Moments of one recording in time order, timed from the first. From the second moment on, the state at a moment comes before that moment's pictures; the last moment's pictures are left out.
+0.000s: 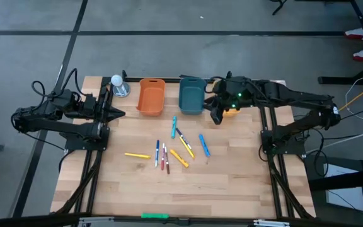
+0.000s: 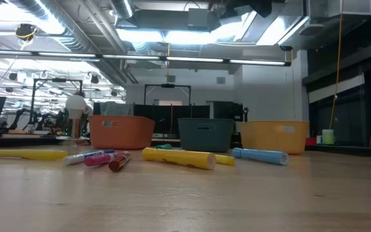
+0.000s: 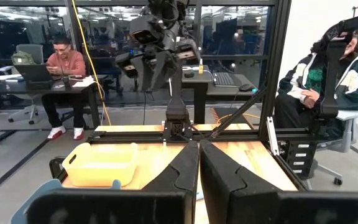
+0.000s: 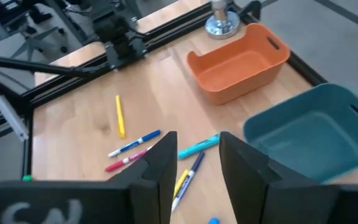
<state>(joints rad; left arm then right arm) 0.00 0.39 0.78 -0.39 0.00 0.00 -0.09 1.29 1.47 -0.74 0.11 0.36</state>
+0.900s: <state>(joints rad) 0.00 0.39 0.78 -0.39 0.00 0.00 0.06 1.48 1.47 -0.88 0.10 0.65</state>
